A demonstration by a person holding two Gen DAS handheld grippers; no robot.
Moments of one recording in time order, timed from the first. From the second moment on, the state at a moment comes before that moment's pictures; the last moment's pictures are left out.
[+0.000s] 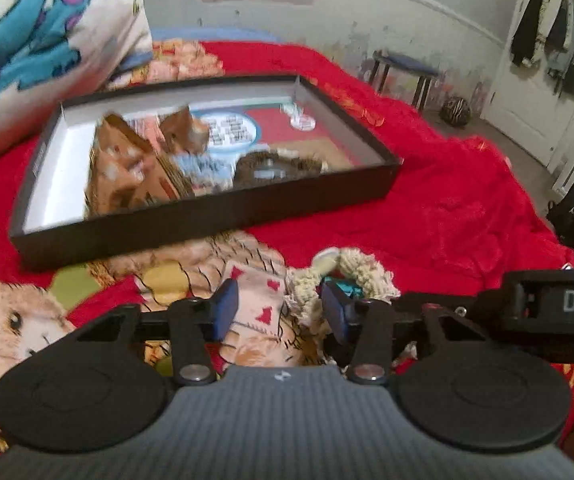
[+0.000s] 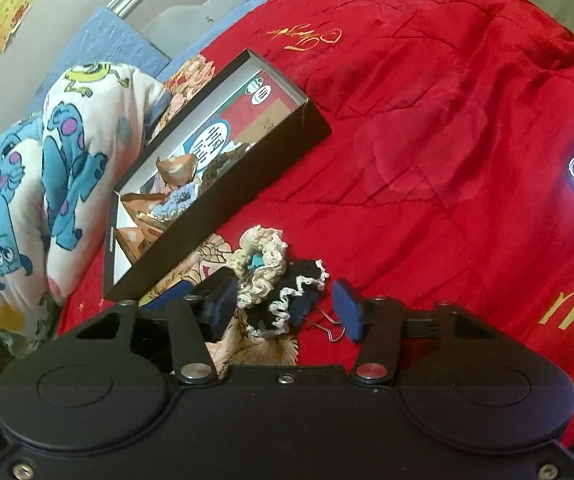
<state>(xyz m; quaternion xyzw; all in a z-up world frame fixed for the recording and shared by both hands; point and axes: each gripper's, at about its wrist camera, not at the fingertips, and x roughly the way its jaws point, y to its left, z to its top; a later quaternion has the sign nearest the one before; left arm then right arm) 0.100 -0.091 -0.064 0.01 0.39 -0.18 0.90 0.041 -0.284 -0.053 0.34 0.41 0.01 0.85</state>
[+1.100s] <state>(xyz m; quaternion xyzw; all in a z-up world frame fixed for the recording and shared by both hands) 0.097 -0.082 -0.029 -0.01 0.33 -0.19 0.92 0.037 -0.295 -0.050 0.39 0.37 0.01 0.85</state>
